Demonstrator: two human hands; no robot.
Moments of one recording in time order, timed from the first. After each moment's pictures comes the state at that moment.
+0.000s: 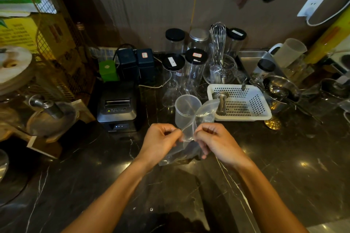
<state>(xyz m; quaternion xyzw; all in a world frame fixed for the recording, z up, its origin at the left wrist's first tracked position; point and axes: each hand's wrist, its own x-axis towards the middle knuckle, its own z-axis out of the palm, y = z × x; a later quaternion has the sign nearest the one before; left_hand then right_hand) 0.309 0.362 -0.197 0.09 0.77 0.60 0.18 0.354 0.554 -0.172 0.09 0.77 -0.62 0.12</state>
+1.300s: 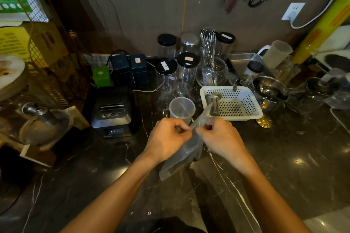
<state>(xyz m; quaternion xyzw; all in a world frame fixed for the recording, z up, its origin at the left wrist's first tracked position) 0.304 0.387 -0.169 0.17 0.82 0.51 0.18 0.355 0.554 -0.137 0.21 0.91 -0.35 0.06</state>
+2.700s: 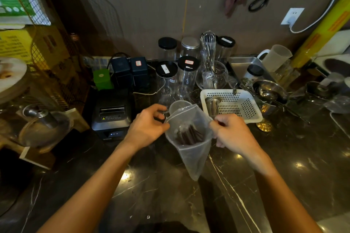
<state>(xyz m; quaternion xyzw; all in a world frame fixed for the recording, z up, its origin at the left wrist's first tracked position) 0.259 0.352 -0.164 0.11 0.87 0.45 0.15 0.351 0.588 -0.129 0.20 0.89 -0.41 0.05</state>
